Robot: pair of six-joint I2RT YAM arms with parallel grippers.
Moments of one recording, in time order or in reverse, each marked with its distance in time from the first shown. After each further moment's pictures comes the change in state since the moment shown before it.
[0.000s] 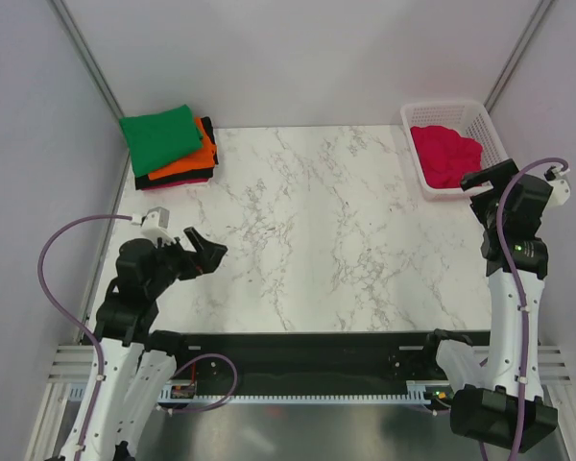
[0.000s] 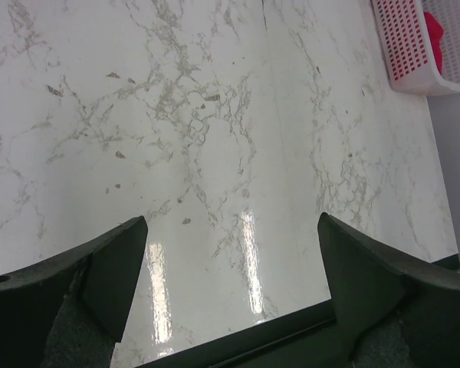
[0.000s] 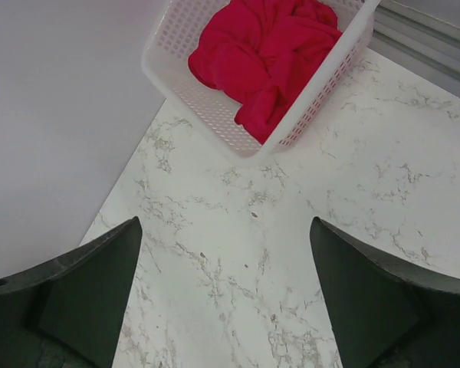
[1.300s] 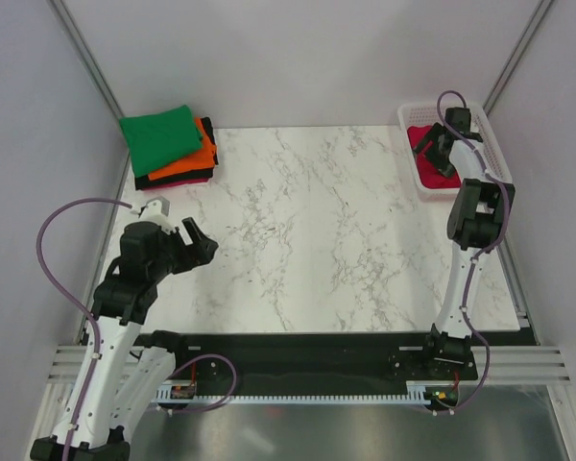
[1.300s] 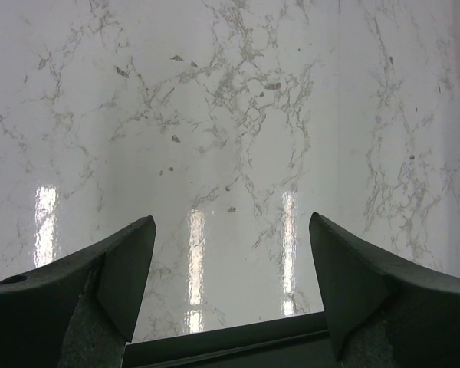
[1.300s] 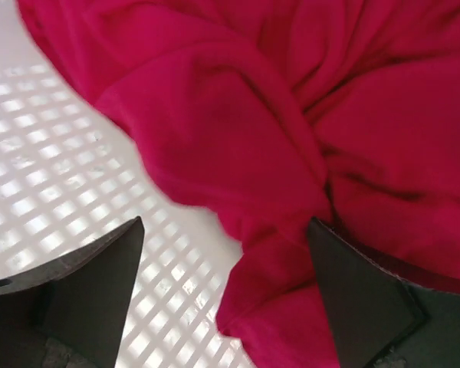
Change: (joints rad) left arm -0.018 0.162 0.139 -0.130 -0.153 0.052; right arm 0.100 1.448 1.017 -0.059 -0.038 -0.228
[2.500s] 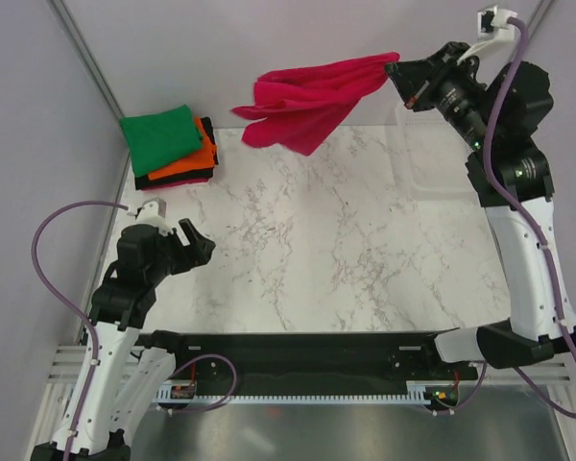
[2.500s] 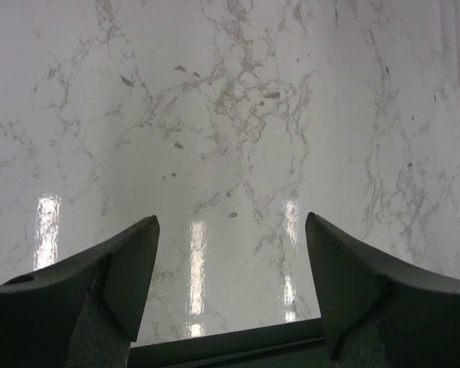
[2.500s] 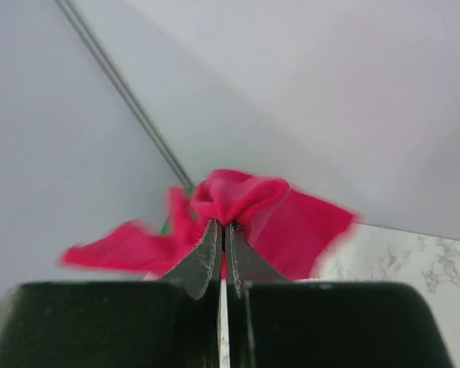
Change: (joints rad) left arm 0.000 -0.029 0.000 0.000 -0.018 0.000; right arm 0.462 -0.910 -0.038 0.170 -0.313 -0.126
